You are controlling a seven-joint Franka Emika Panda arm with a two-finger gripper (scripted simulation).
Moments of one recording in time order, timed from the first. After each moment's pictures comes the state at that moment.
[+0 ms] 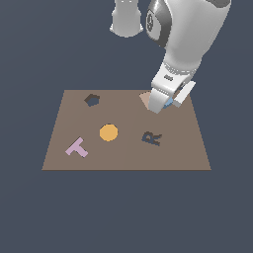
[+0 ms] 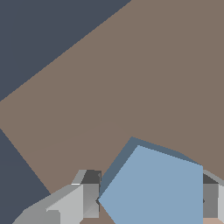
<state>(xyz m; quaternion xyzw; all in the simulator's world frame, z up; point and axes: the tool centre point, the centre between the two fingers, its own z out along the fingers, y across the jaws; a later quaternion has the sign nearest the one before) -0.092 0.139 0.032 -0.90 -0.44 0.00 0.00</state>
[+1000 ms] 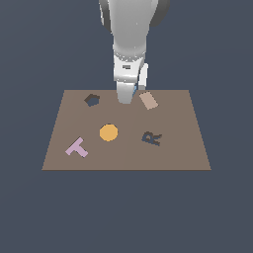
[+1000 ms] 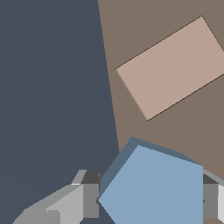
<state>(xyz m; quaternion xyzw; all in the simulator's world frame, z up) -0.138 0.008 0.036 -0.76 -0.66 0.00 0.00</state>
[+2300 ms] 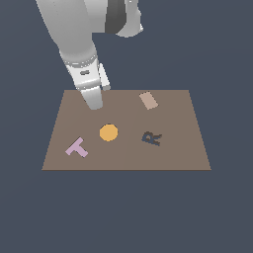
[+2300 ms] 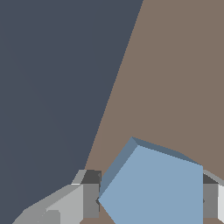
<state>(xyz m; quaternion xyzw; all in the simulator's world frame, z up) -0.110 -0.121 0.040 -0.58 -0.82 0.00 0.00</state>
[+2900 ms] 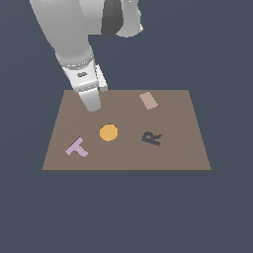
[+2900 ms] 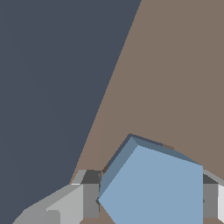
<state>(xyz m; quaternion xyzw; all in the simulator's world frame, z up) -0.104 -0.129 0.039 -0.56 -0.83 0.00 0.00</state>
